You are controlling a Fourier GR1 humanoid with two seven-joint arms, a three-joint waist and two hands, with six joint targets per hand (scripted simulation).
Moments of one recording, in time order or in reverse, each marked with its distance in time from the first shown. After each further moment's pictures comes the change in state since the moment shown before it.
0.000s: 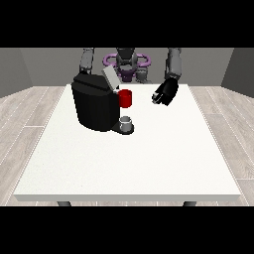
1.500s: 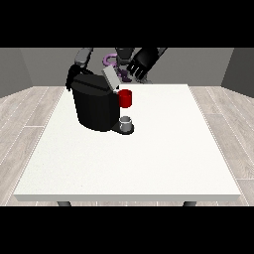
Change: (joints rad) left arm -0.411 0.046 0.161 -0.030 0.071 -0.303 0.195; right arm -0.094 -0.009 -0.001 -0.034 -0.019 0.030 -0.001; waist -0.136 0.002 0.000
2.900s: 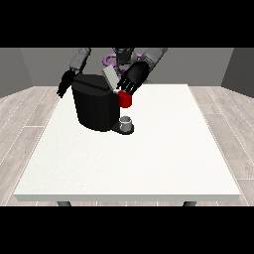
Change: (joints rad) left arm -0.113 0.013 0.016 0.066 -0.031 0.014 -0.026; right arm -0.104 -0.035 -0.071 -0.001 -0.014 -0.023 0.005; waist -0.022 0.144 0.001
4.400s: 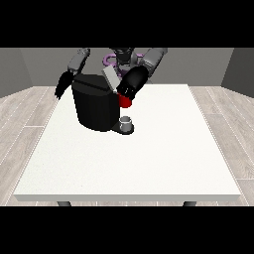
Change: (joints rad) left arm -0.017 0.051 -0.037 0.028 -0.105 0.115 -0.097; right arm -0.030 -0.010 -0.011 -0.010 -0.008 0.002 0.028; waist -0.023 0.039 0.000
